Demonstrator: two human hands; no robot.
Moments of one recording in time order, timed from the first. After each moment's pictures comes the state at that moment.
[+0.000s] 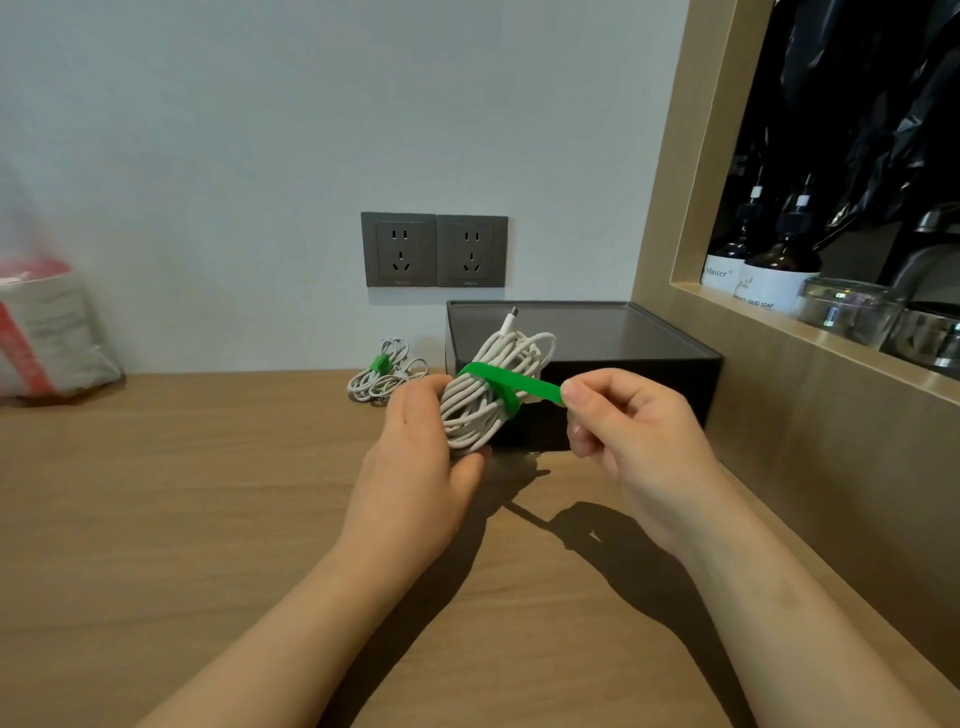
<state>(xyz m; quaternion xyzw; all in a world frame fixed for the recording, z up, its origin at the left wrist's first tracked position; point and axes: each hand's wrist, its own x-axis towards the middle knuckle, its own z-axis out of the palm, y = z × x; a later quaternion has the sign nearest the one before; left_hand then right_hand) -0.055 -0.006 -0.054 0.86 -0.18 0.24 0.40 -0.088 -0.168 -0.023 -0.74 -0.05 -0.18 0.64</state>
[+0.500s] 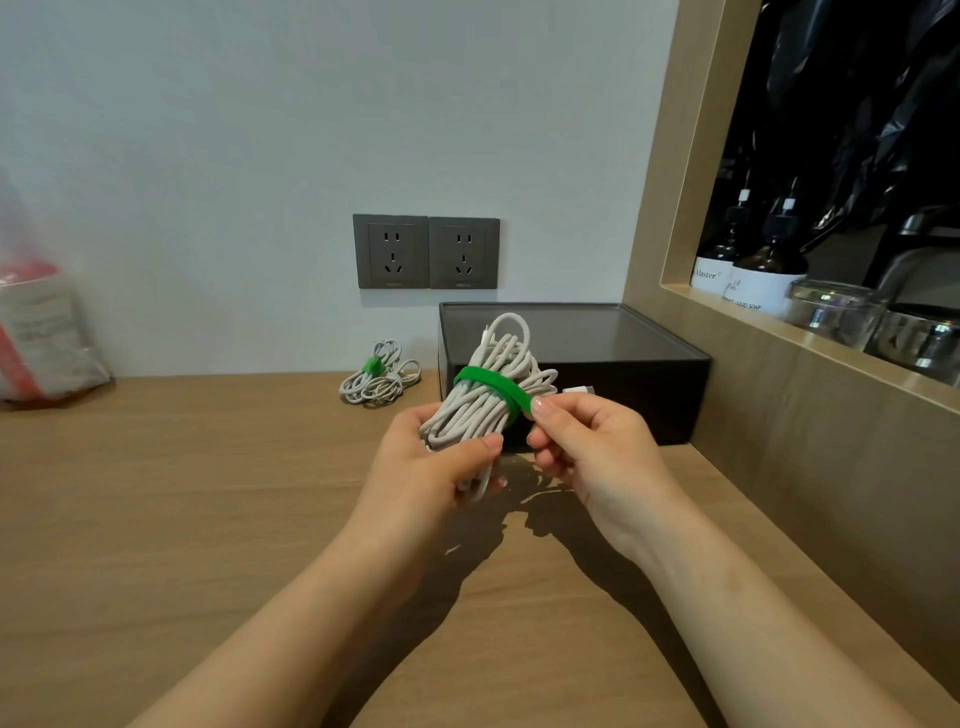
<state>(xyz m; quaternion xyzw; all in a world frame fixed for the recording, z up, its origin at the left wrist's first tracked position) -0.061 -0.016 -0.049 0.60 -0.08 -0.04 0.79 -0.075 -0.157 -0.036 -0.71 0.02 -0.13 0.69</state>
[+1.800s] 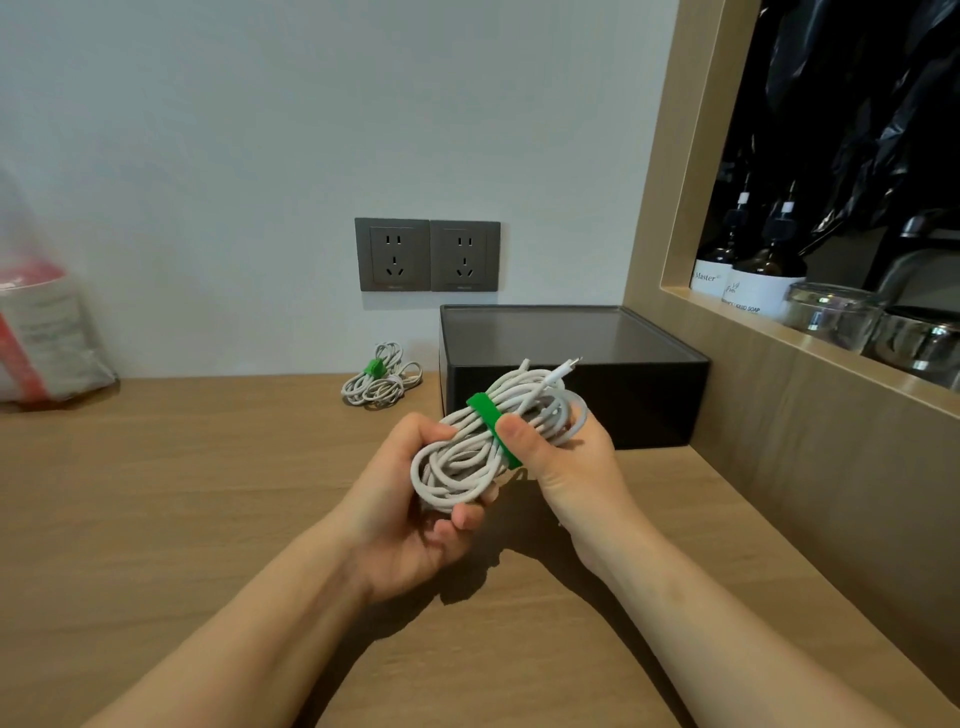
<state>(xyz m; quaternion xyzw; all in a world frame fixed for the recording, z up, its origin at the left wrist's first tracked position) -0.060 -0.003 -0.042 0.46 -0.04 -0.32 0.83 -0.068 -0.147 -0.053 -0.69 -0.04 -0.15 0.70</state>
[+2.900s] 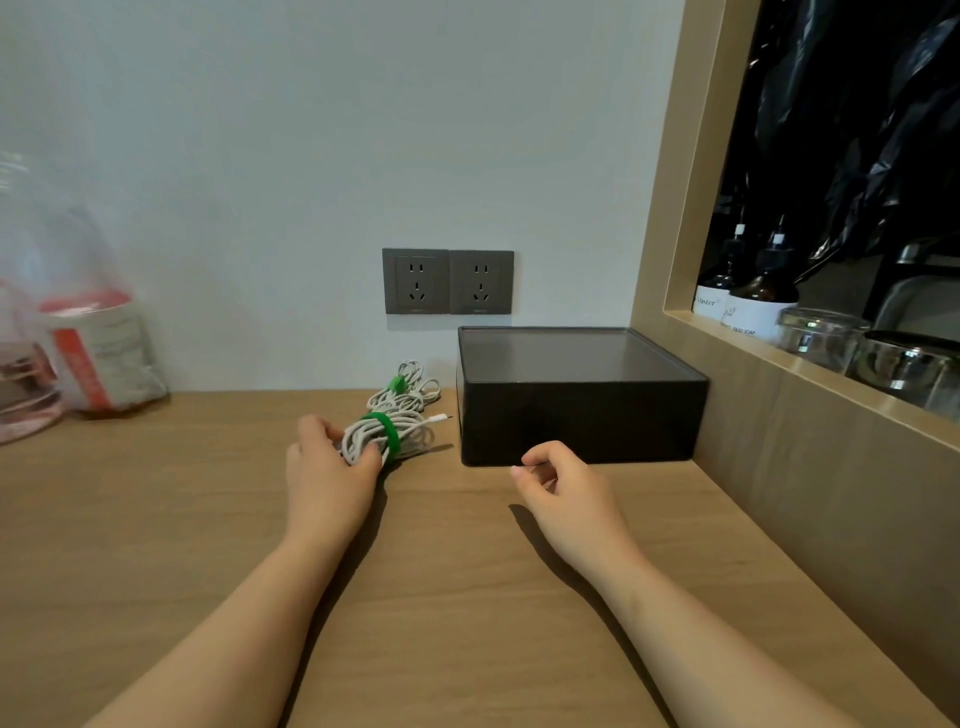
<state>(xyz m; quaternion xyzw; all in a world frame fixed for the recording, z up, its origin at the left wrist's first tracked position) -0.013 0.050 -0.082 0.83 0.06 0.25 0.50 -0.066 -0.155 -0.079 -0.89 0.00 -0.17 0.42</state>
